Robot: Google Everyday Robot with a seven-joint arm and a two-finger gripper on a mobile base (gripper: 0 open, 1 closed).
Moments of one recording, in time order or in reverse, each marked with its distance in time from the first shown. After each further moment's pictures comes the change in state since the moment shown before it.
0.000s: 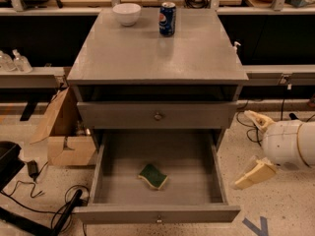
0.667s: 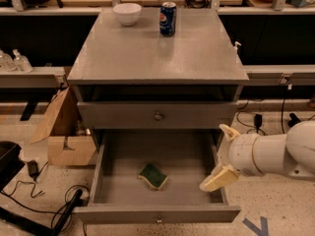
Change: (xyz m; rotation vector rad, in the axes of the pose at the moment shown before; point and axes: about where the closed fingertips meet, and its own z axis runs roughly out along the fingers) arm 0.015 0.015 0.091 -0.017 -0.007 0.071
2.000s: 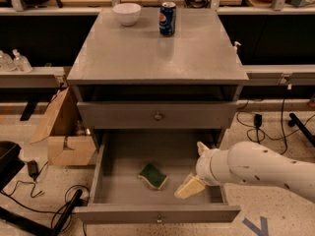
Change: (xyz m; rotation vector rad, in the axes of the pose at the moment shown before) arm 0.028 0.028 0.119 -0.007 0.114 0.074
